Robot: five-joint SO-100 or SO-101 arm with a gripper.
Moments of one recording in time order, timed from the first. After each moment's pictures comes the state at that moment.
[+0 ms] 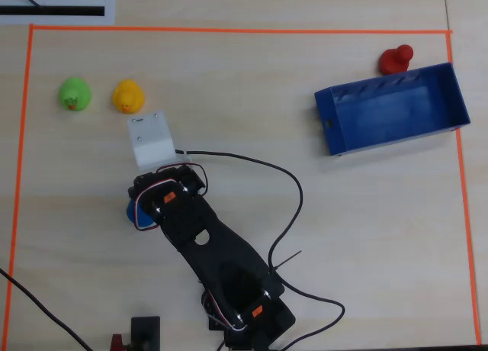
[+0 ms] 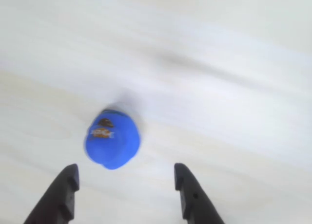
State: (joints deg) arm -34.2 123.0 124.5 65.7 -65.1
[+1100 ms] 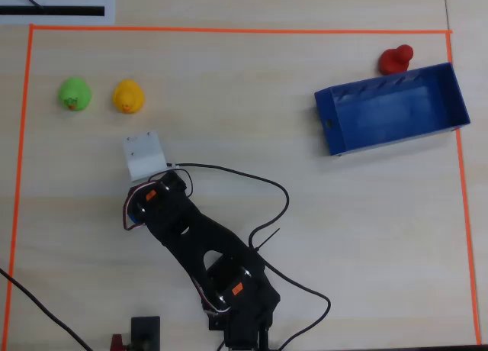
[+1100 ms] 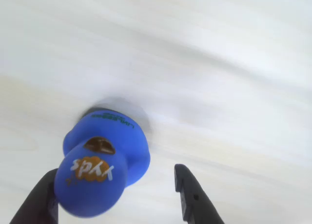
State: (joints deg) arm -39.3 110.0 130.3 56.7 -61.8
